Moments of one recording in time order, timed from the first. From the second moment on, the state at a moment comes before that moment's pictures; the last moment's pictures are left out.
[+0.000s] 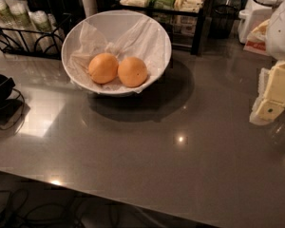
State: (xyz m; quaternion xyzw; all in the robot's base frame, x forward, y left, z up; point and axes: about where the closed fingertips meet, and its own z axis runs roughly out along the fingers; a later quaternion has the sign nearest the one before) arm 0.438 -0.217 0.977 -0.60 0.78 -0.03 0.16
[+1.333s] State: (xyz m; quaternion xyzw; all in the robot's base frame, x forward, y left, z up) arm 0.519 -0.104 0.994 -0.63 0.73 0.02 0.26
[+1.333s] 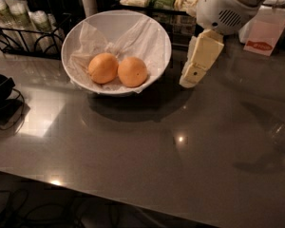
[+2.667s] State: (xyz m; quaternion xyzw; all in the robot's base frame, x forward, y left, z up) arm 0.561 -0.066 0.988 -0.60 0.73 0.06 0.33
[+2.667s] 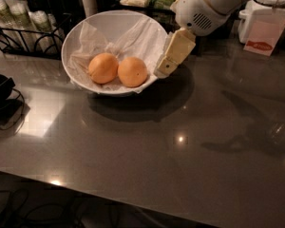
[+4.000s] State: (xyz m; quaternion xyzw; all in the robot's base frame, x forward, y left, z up) arm 0.607 -0.001 0.941 -0.59 0.72 0.14 0.34
